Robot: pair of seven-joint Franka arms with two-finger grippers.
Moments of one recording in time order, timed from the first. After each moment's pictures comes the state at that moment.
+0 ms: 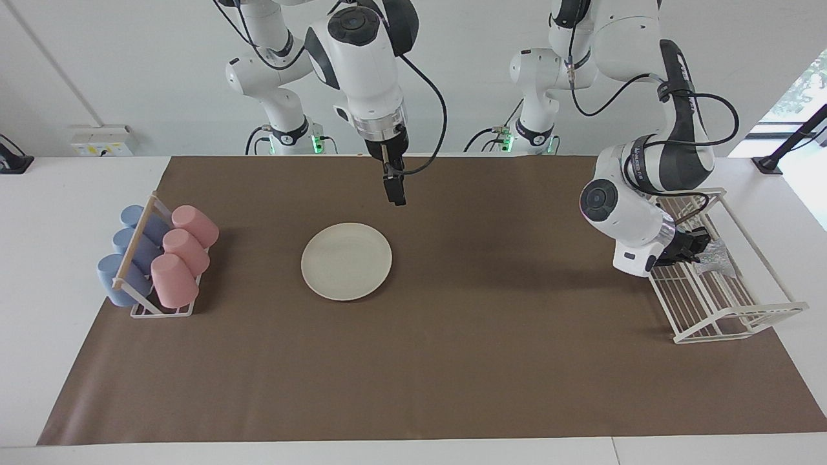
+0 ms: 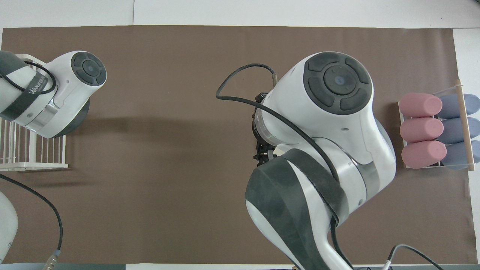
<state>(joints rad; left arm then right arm) -0.18 0.32 0.01 -1.76 0.99 1.81 -0.49 0.58 0.17 -0.03 -1.55 0.17 1.76 2.09</state>
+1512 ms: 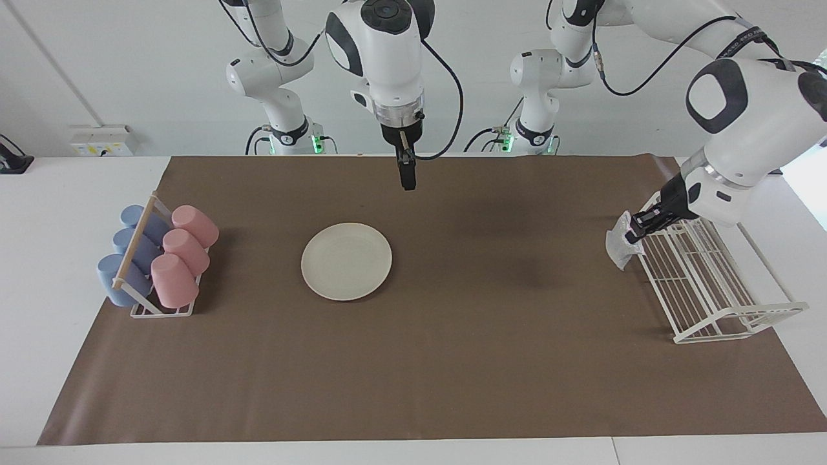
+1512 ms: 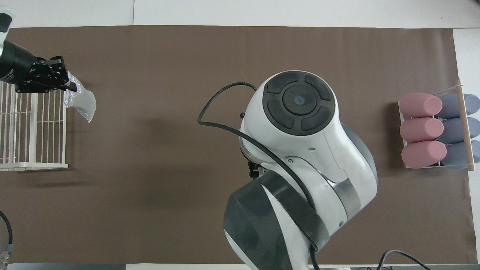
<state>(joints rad) -0.01 0.27 0.03 -1.40 -0.40 1.60 -0.26 0.63 0.16 -0.03 -1.52 0.13 1.67 2.11</state>
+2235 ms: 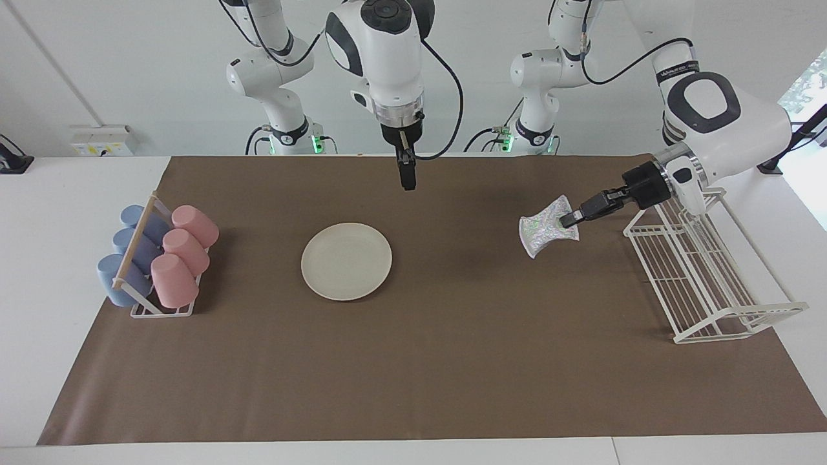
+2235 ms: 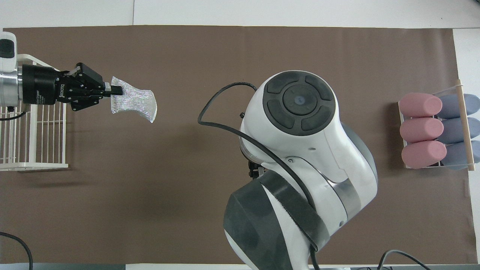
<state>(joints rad) 0.00 0.06 0.02 -1.88 -1.05 1.78 -0.03 0.63 0.16 -0.03 -1.52 0.13 1.67 2.11</state>
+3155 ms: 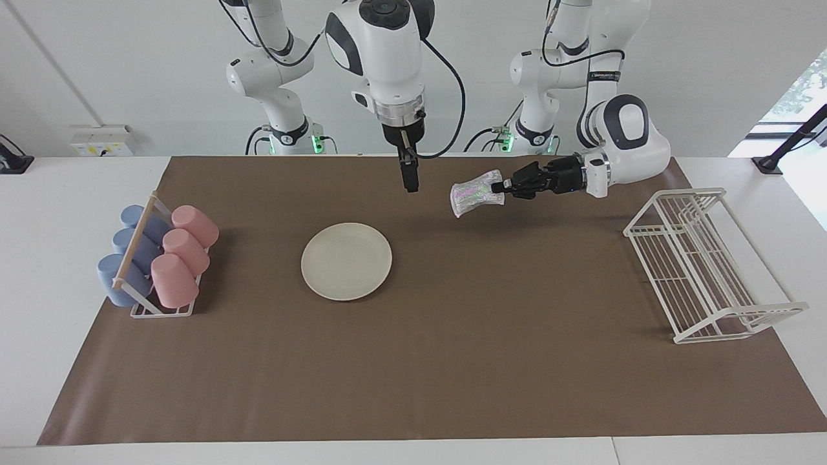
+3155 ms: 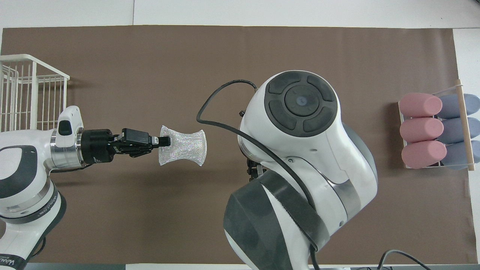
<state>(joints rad) -0.11 -0.11 0.00 -2.37 -1.52 1.77 0.47 0.63 0.16 -0.03 -1.52 0.13 1.72 2.11</state>
